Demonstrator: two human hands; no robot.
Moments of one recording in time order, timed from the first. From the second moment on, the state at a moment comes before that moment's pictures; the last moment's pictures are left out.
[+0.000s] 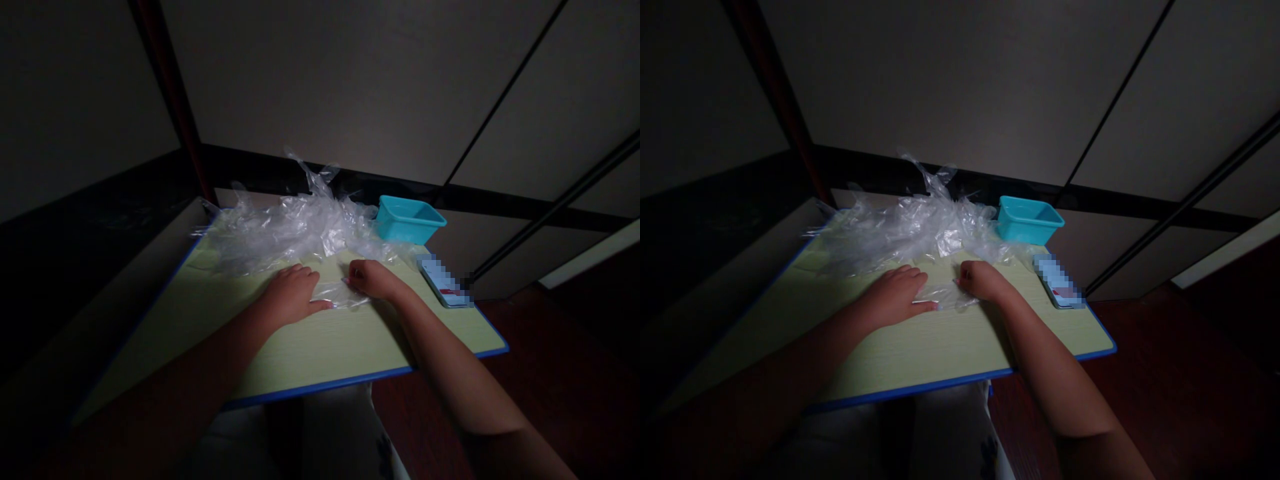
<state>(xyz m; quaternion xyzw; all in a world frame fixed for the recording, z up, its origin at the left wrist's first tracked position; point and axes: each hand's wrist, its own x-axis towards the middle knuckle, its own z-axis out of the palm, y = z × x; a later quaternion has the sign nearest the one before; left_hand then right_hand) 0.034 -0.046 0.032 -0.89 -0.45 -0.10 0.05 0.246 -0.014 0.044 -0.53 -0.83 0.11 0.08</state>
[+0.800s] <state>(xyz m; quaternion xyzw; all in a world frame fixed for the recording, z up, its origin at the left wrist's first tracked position) 0.033 -0.041 0.024 -0.93 -0.34 -0.15 0.00 0.245 -0.013 0.041 -0.53 -0.84 0.09 0.07</state>
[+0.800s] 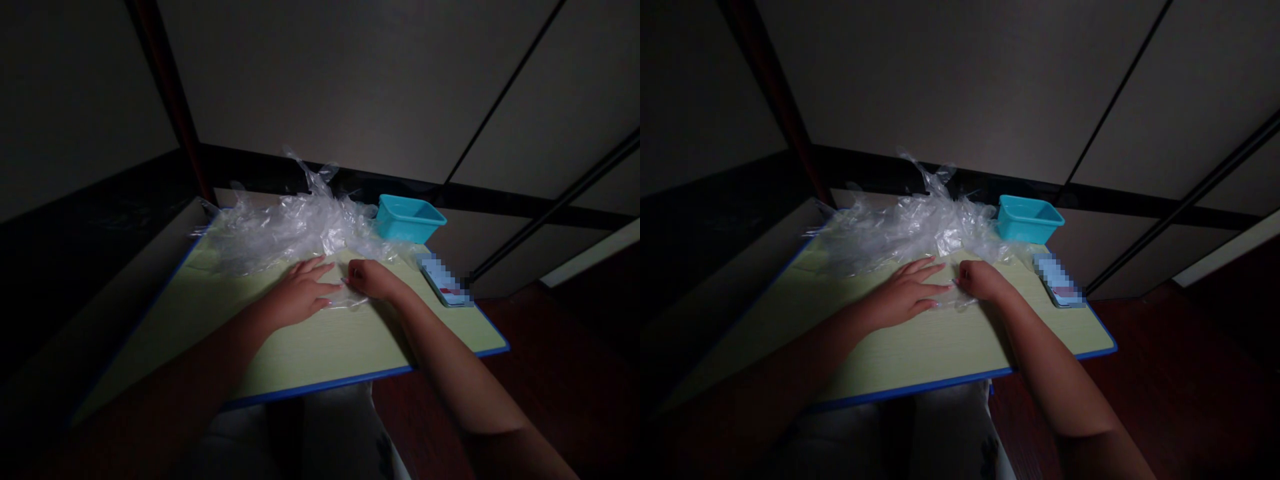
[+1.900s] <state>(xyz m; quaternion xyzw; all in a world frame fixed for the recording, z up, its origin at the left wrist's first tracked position) 0.021 -0.038 0.027 -0.90 -0.42 -0.08 -0.06 0.245 -0.015 0.045 -0.53 -0.84 0.10 0.06</state>
